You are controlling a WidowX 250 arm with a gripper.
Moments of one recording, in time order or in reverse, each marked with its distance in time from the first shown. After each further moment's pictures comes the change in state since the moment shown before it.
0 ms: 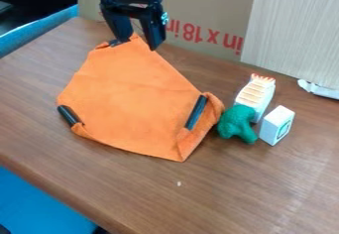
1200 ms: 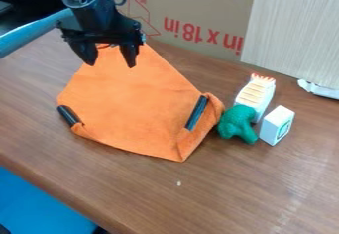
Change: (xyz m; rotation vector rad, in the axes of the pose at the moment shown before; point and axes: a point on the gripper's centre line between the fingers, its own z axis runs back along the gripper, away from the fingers) arm -0.040 0.025 -0.006 0.194 -0.186 0.411
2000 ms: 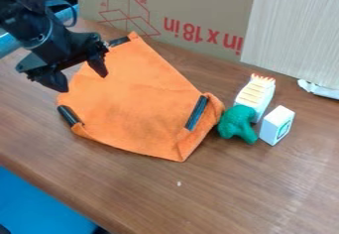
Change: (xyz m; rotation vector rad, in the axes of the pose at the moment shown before) arm -0.029 0.041 -0.001 -0.053 -0.155 0.437
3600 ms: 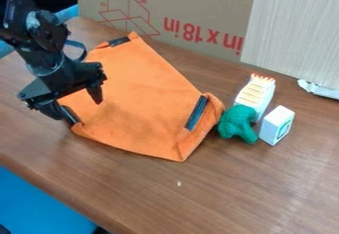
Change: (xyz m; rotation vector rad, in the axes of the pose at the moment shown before) arm -0.021 0.022 -0.029 0.166 0.047 0.104
